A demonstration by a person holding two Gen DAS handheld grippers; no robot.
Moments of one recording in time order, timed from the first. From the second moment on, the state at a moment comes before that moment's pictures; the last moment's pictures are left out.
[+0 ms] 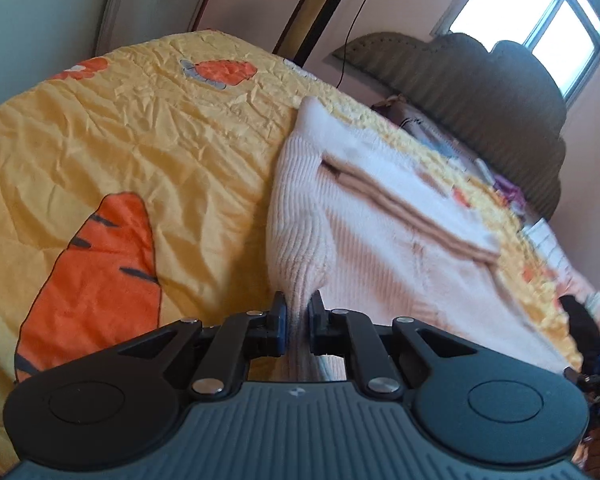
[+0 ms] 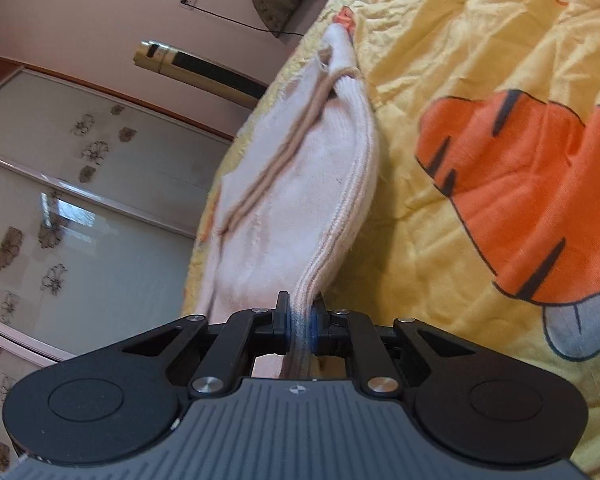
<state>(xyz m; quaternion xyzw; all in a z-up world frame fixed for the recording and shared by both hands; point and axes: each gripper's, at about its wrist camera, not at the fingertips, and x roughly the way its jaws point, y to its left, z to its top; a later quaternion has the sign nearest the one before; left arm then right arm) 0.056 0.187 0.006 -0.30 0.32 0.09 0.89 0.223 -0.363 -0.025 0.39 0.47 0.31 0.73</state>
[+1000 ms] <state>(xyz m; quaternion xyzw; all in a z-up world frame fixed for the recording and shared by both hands) 0.443 0.290 -0.025 -0.38 0.33 0.14 0.85 0.596 -0.251 -0.068 0.47 0.45 0.24 0.72</state>
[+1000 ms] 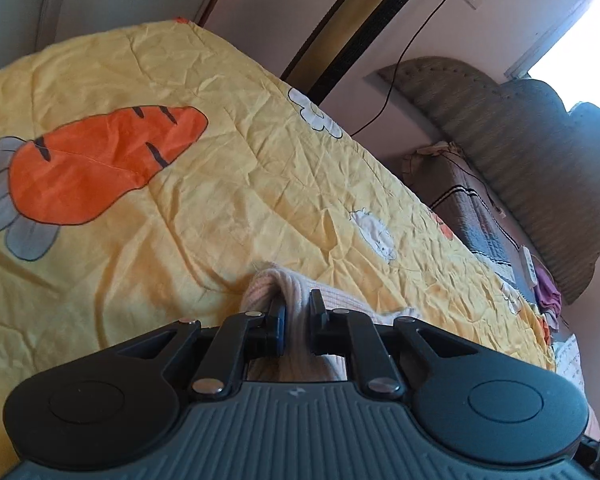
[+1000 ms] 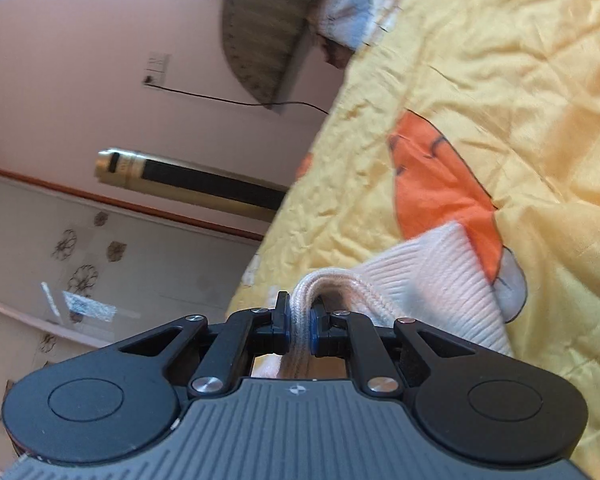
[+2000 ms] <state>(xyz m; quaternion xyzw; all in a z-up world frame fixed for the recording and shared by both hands) 0.496 0.227 -0.040 -0.06 0.42 0.11 0.90 0.635 -0.192 -0.061 0.13 0.49 0.27 0.82</state>
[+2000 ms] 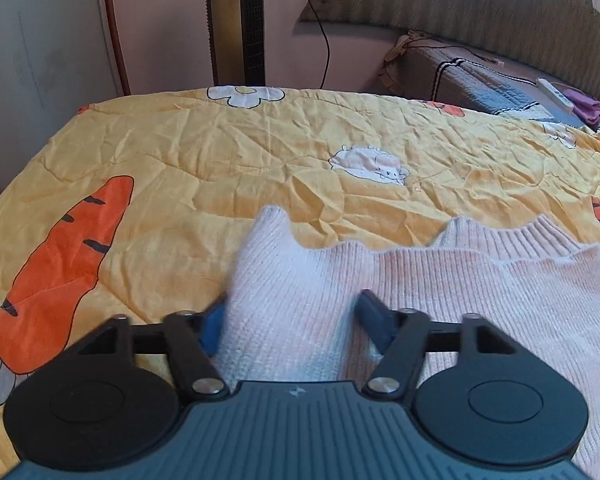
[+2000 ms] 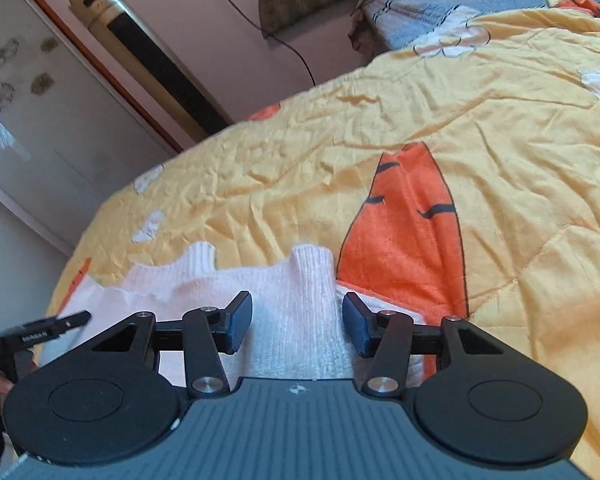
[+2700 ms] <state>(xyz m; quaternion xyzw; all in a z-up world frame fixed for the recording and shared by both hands) 0.370 0.236 0.009 -0.11 0.25 0.20 0.94 0.572 -0.271 -0.041 0.32 0.39 0.22 0.84</state>
